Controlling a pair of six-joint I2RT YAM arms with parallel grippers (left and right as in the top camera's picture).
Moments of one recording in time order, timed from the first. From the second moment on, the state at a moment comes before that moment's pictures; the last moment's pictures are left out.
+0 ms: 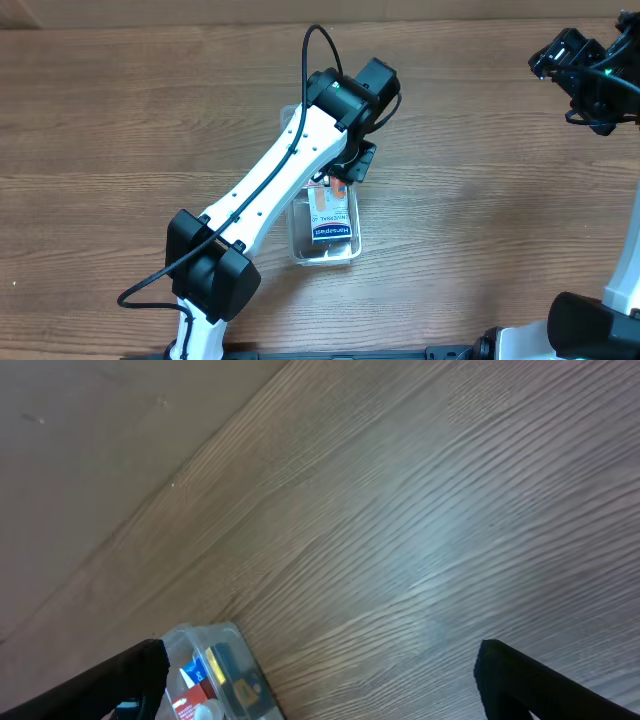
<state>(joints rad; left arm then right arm) -0.68 2.06 2.05 -1.50 -0.04 -0.29 -0.24 1.65 2.02 -1.34 -0.23 0.47</state>
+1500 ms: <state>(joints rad) -0.52 2.17 2.05 -1.10 -0.08 -0.23 -0.24 1.65 2.02 -1.34 -0.23 0.47</state>
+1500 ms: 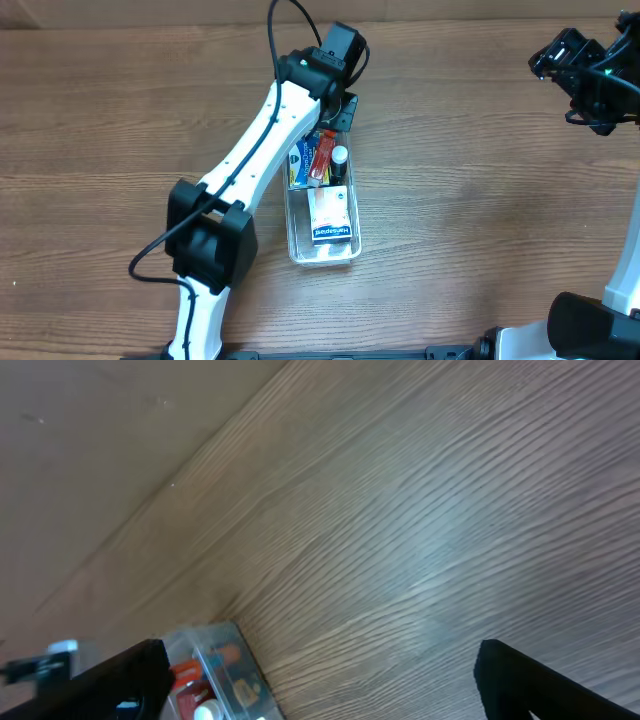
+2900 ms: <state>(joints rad) -0.52 2.08 1.93 -1.38 0.00 -0.17 -0.24 1.65 2.02 -1.34 -0.23 0.47</state>
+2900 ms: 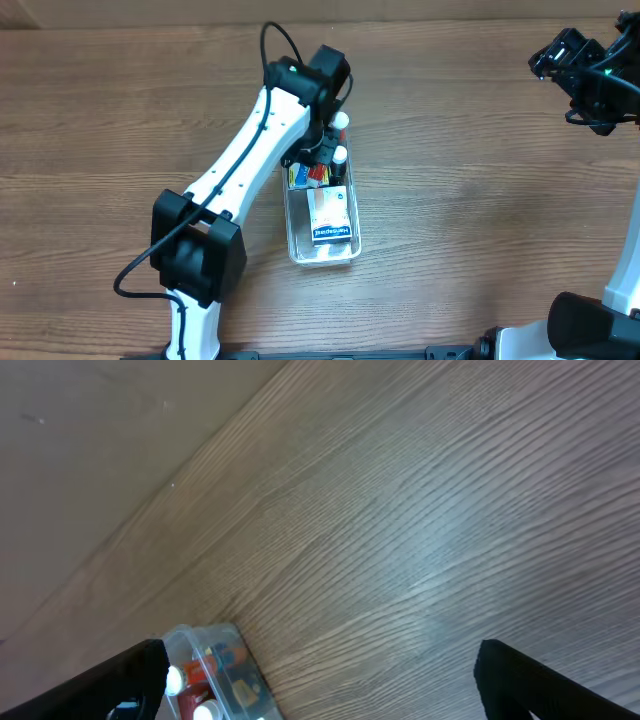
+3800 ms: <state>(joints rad) -0.54 2.08 1.81 -1.29 -0.06 -0.20 -0.24 1.65 2.02 -1.34 -0.23 0.47</state>
